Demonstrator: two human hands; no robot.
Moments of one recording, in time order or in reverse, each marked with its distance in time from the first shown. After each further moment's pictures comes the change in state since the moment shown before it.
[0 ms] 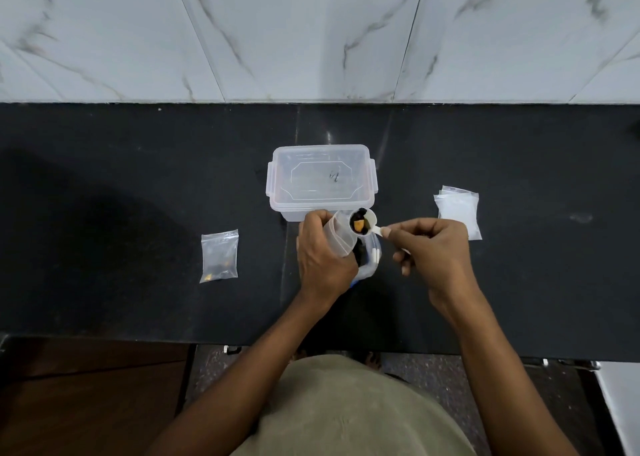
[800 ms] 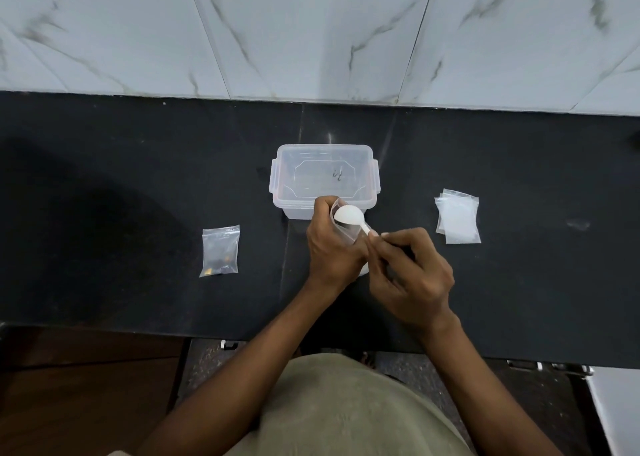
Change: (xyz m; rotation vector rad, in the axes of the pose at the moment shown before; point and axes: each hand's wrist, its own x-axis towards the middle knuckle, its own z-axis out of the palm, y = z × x) left_hand 0.008 0.029 -0.001 -0.298 -0.008 0.021; right_hand -0.021 0.031 0.022 -0.613 0.249 -1.195
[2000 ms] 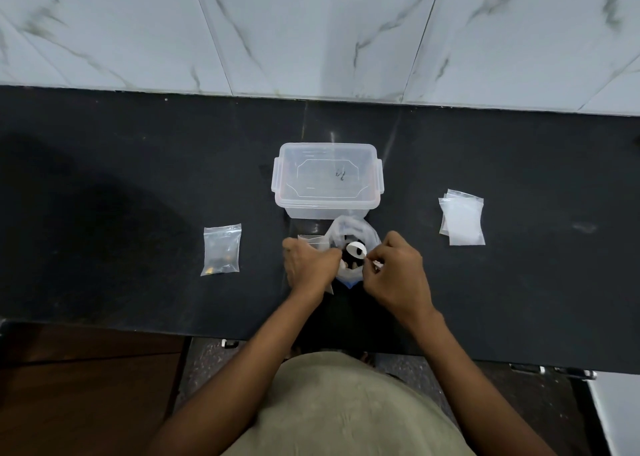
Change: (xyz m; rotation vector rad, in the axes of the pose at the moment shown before) left_hand 0.003 -0.040 -0.018 0.402 -0.016 -0.853; right_hand -0.033 0.040 0.043 -0.037 -0.494 0.468
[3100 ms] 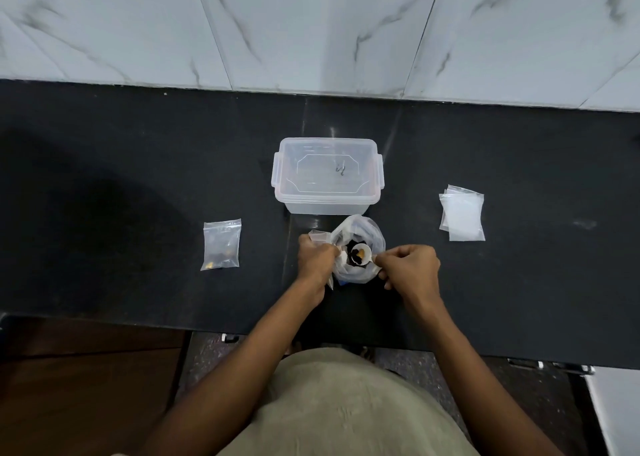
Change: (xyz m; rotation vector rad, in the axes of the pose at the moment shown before) left_hand 0.008 -0.011 0.013 -0.430 -0.216 -0.050; right_hand 0.004 -0.002 -0.017 0.443 -0.086 0.743
